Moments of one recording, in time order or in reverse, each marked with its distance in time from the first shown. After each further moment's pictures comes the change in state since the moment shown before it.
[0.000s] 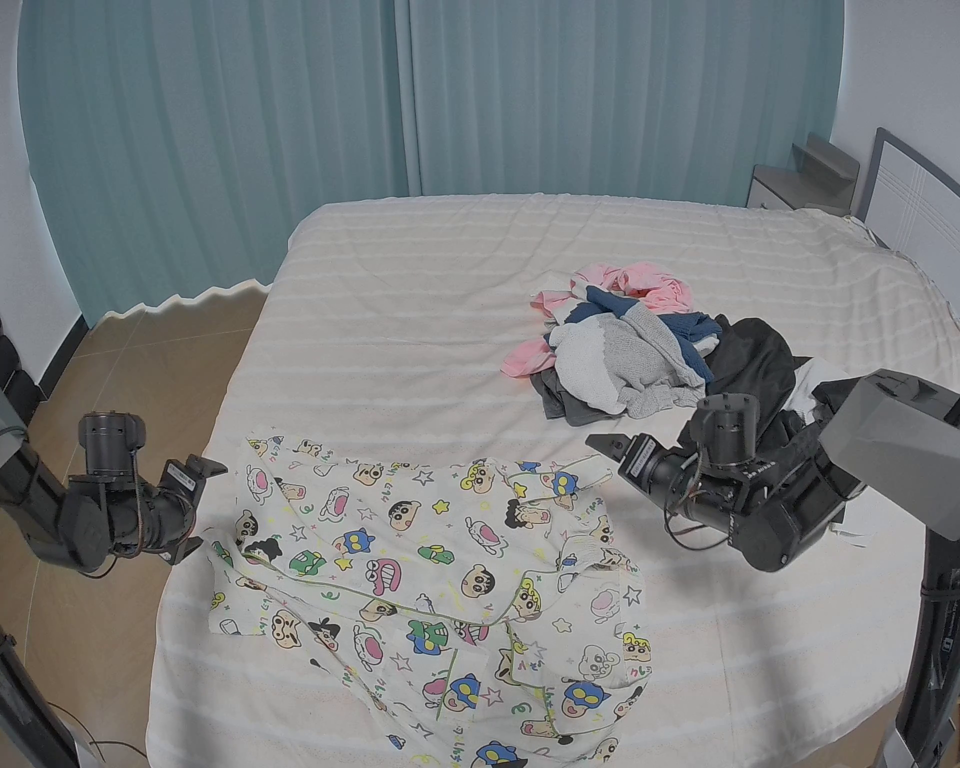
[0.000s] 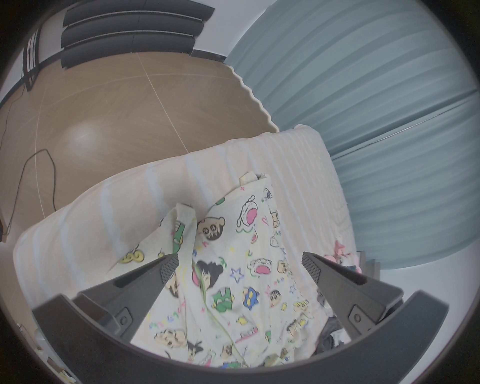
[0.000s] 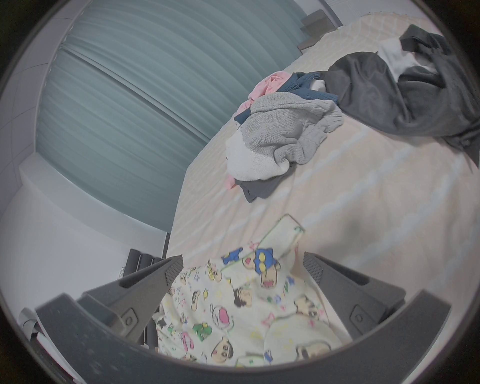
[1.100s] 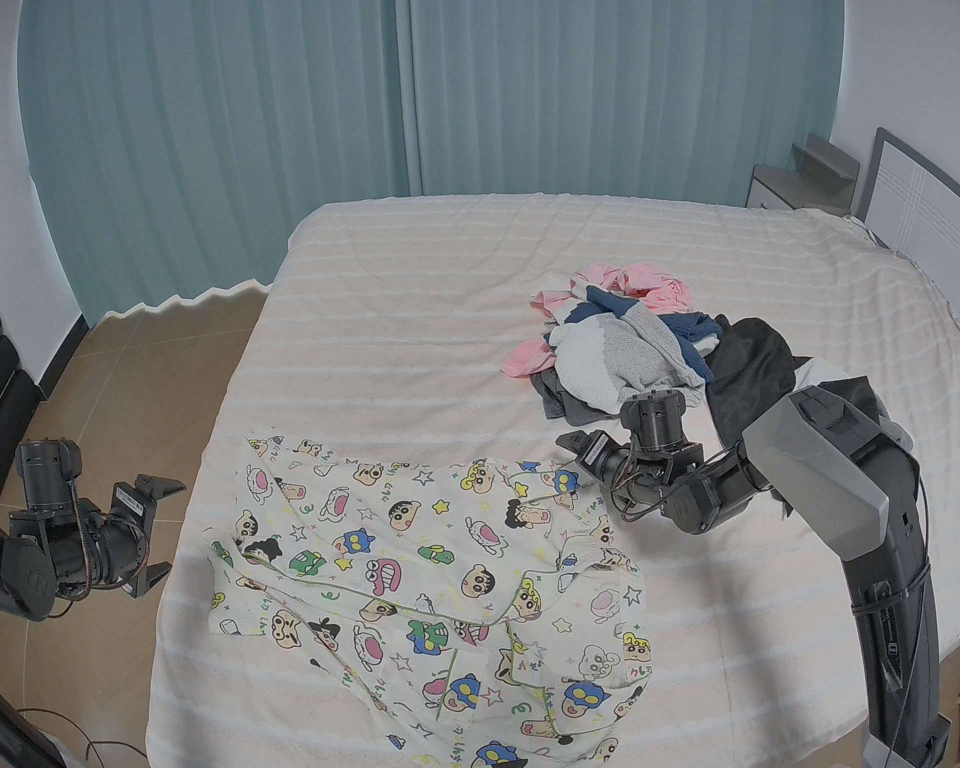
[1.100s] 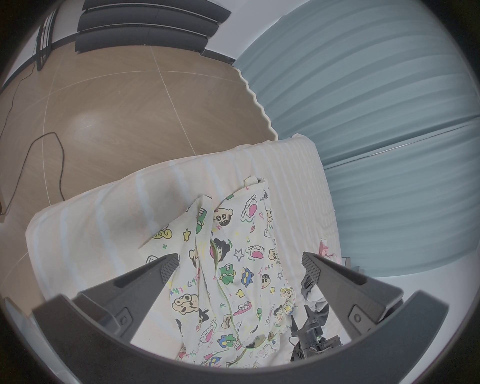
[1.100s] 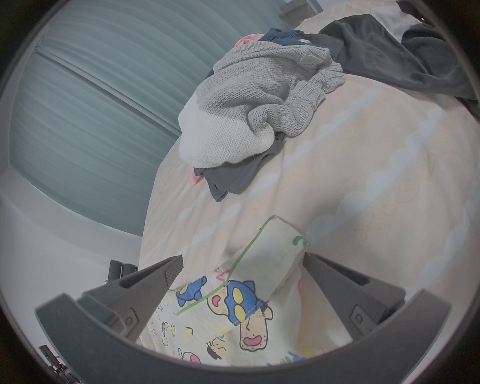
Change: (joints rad) left arm 0.102 -0.272 0.242 -0.008 -0.114 -0.037; right arm 0.001 0.310 -0.549 0.357 -0.068 0.072
